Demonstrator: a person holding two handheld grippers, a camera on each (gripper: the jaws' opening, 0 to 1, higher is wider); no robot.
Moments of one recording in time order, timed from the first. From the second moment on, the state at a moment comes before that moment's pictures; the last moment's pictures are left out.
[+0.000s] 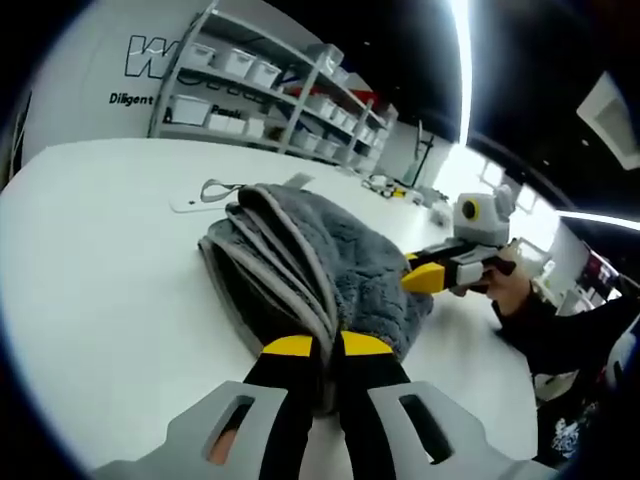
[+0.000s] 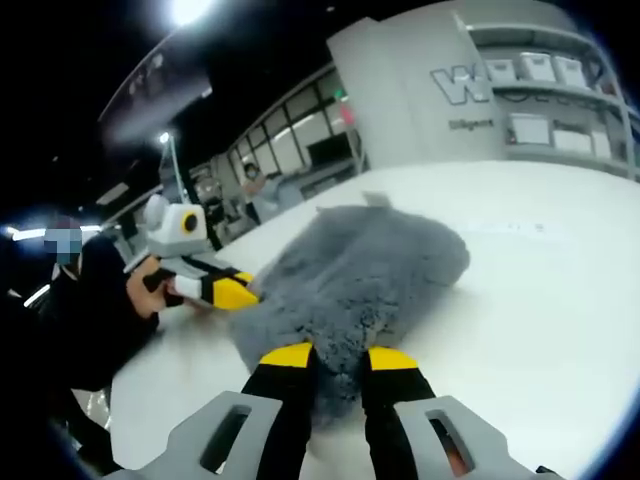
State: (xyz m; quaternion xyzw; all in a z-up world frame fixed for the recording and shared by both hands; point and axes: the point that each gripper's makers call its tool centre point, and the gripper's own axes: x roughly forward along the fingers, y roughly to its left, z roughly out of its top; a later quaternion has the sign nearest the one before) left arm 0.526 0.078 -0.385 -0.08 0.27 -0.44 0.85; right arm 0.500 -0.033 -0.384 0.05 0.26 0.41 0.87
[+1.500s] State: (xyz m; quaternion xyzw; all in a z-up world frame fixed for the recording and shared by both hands) left arm 0.462 0.077 -0.385 -0.05 0.26 -0.45 0.85; right arm 0.452 -0.032 -0.381 0.04 0.25 0.42 0.87
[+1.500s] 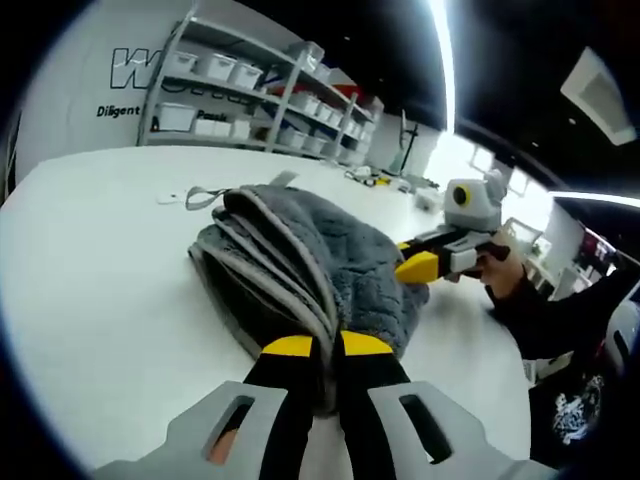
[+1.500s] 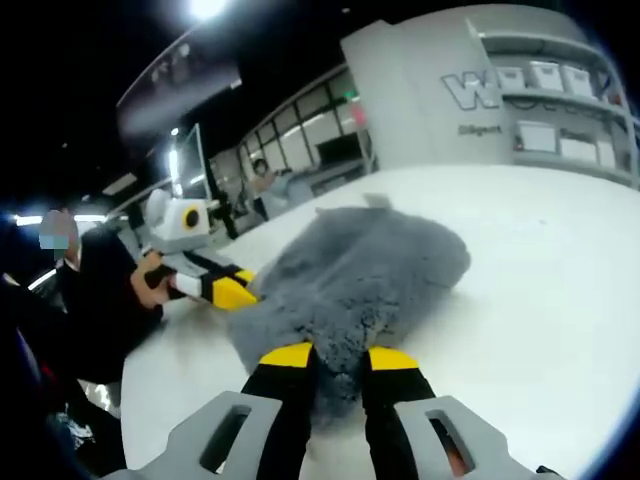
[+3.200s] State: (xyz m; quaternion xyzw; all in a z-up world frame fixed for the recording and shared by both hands) left arm 0.426 0.083 -0.384 -0.07 0.26 -0.47 0.84; right arm 0.416 -0.025 -0.384 0.06 0.26 0.45 0.85
